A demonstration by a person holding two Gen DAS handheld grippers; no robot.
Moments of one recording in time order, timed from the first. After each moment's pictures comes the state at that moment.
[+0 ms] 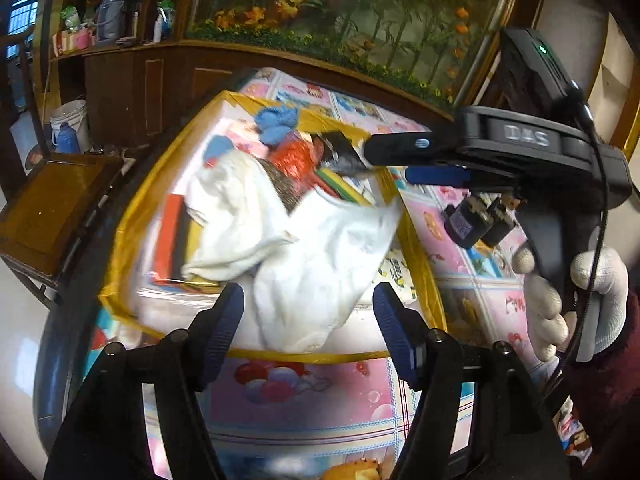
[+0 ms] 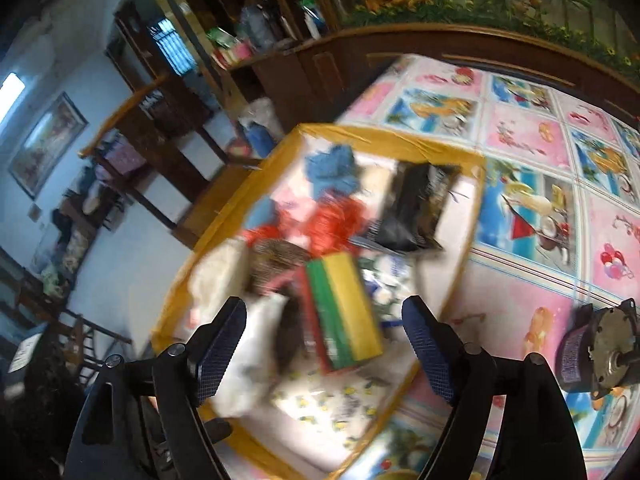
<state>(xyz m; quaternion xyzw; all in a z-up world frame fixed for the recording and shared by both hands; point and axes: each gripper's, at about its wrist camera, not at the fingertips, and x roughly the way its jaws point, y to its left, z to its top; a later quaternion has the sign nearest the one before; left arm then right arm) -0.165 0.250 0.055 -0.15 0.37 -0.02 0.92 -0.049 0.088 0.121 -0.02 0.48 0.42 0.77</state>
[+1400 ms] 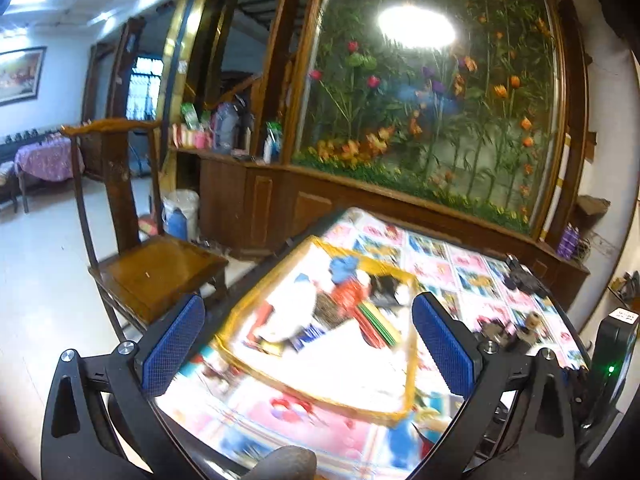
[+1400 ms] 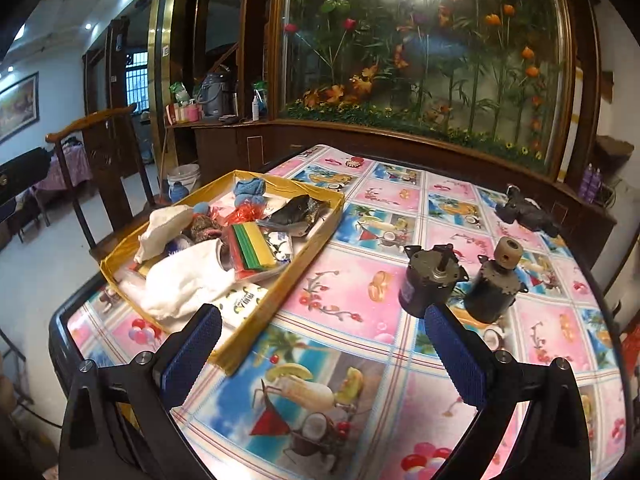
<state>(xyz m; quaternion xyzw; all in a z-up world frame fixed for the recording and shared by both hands) -0.236 0.194 0.127 -0.13 0.17 0.20 0.96 -0.199 -0.009 0.107 -0.11 0.28 0.26 0.92</state>
